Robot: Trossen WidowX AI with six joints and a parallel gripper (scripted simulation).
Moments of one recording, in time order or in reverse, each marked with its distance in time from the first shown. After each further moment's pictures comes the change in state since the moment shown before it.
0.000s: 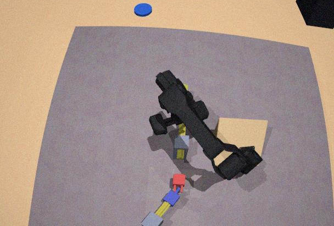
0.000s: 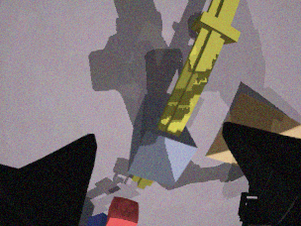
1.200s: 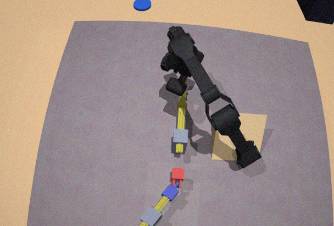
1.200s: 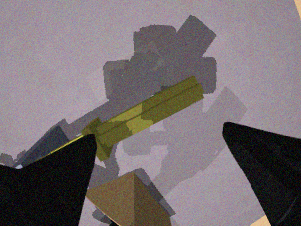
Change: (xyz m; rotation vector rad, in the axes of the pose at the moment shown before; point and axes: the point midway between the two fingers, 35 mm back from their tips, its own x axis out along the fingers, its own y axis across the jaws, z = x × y) arm -0.016 -0.082 0.131 -0.715 -0.030 -0.059
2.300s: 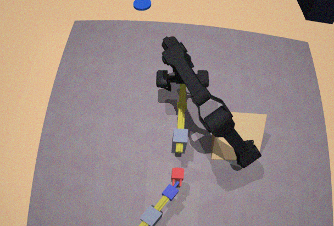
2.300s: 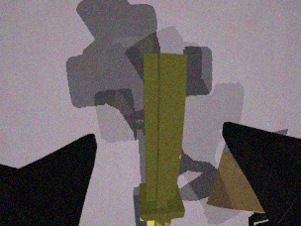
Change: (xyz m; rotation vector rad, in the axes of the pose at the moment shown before) arm 0.057 0.001 0.002 1.106 0.061 -0.054
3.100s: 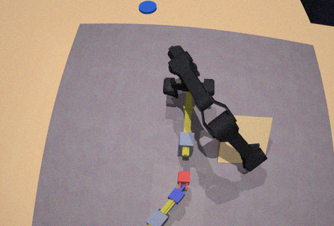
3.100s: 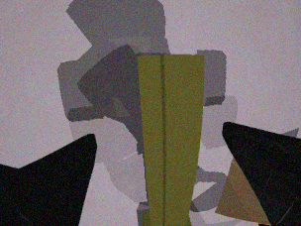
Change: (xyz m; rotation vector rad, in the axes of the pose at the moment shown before) arm 0.032 -0.001 0.001 0.045 0.000 -0.013
